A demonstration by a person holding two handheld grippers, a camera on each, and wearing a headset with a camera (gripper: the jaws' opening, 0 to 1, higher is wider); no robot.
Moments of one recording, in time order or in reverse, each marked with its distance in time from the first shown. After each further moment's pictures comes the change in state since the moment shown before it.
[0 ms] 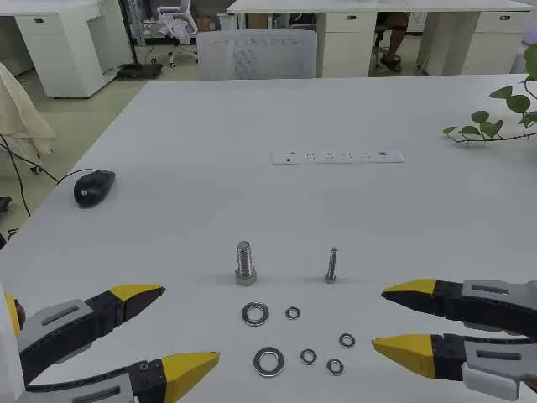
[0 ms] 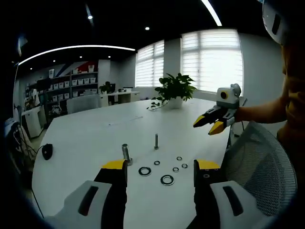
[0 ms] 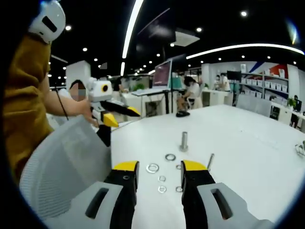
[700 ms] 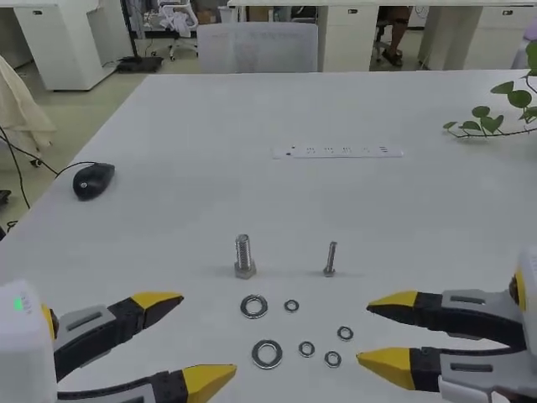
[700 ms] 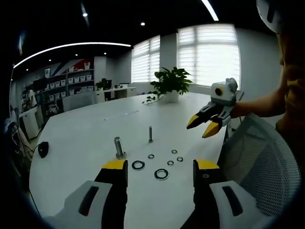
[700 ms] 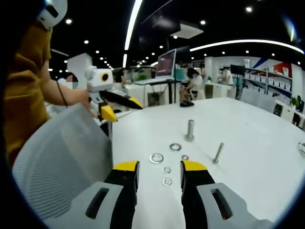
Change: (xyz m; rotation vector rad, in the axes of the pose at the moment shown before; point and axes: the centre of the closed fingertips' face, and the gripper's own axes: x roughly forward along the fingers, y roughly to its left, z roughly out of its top) left arm 0.003 -0.010 -0.008 0.025 0.035 -0.031; right arm 0.003 0.007 -0.014 -0.026 0.062 0.010
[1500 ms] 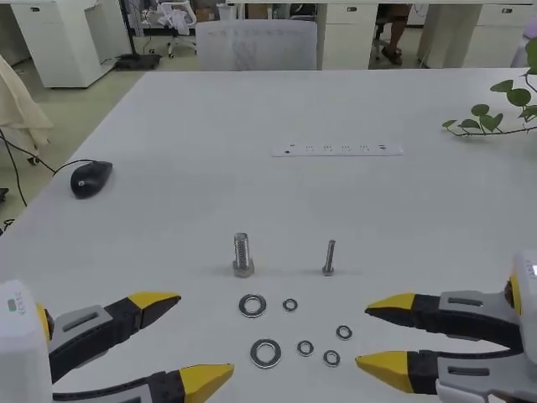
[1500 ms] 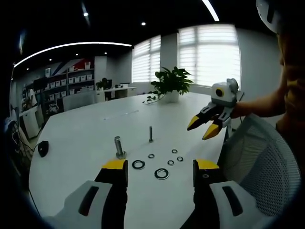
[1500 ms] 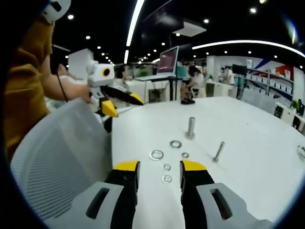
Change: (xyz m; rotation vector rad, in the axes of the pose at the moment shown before) left arm -0.002 -0.001 -0.002 -0.004 0.001 0.002; right arm 0.001 0.000 -0.008 -0.027 0.033 0.000
